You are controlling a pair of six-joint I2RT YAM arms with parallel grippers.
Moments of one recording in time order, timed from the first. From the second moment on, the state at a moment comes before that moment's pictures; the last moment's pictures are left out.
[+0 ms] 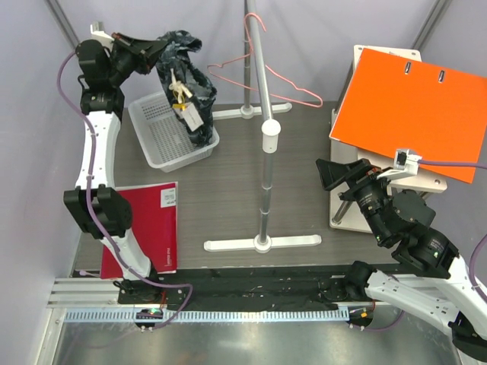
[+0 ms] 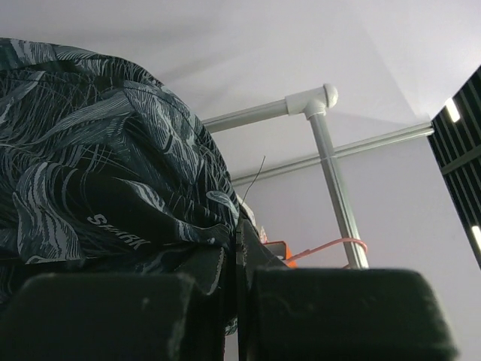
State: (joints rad) left arm 0.08 1.83 2.03 -0.05 0.58 -1.31; right arm 0.88 0.57 1.01 -0.41 0.61 0.65
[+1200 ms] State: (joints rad) left arm 0.00 1.89 1.76 -0.40 0.48 -0.89; right arm 0.88 0.57 1.01 -0.41 0.61 0.65
